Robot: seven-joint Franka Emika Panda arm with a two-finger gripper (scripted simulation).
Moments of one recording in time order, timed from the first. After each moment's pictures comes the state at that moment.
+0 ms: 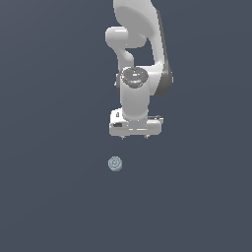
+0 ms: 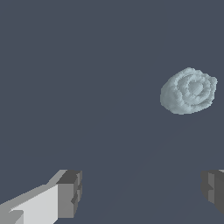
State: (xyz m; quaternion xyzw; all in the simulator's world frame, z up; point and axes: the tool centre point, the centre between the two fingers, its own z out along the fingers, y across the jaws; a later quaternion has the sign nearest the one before) arm -0.002 0.039 0.146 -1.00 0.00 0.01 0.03
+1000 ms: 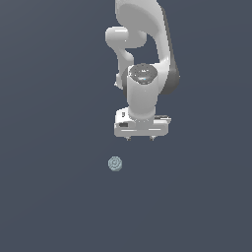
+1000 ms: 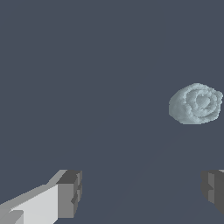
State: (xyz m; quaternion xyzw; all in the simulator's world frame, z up) arm 0.012 0.059 0.158 -1.00 0.00 -0.01 0.03
